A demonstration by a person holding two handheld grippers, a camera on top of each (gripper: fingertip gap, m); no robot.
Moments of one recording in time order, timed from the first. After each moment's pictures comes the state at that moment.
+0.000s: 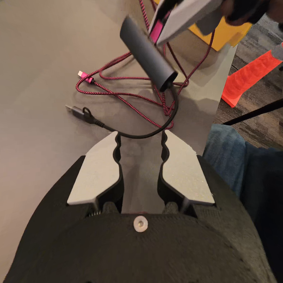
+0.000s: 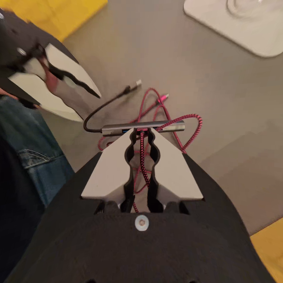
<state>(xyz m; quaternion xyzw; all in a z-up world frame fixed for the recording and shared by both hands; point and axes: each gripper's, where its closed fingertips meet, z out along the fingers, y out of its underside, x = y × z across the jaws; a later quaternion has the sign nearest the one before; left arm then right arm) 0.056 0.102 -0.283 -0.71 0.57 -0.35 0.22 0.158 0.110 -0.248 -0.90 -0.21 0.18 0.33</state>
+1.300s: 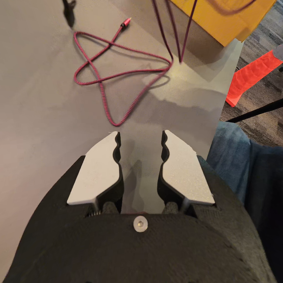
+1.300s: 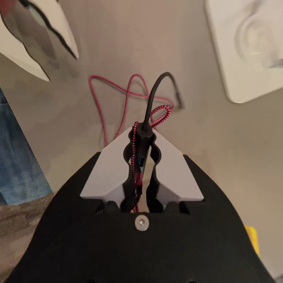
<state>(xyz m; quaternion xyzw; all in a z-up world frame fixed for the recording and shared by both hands) 0.044 0.113 -0.290 -0.72 0.57 -0.35 0.21 0.182 0.146 -0.232 -0.87 -0.42 0.04 0.23</state>
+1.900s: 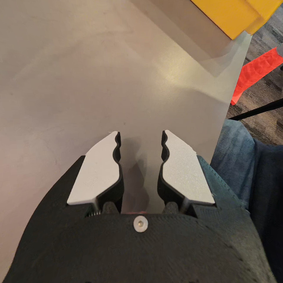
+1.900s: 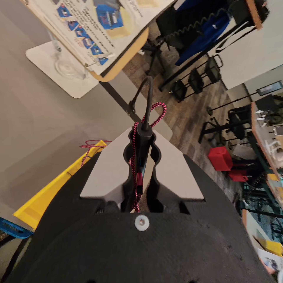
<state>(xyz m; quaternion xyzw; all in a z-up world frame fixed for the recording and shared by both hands) 0.043 0.115 -0.304 -0.72 0.57 -0.34 0.20 0.390 0.120 0.082 -0.85 -0.23 -0.23 0.42</state>
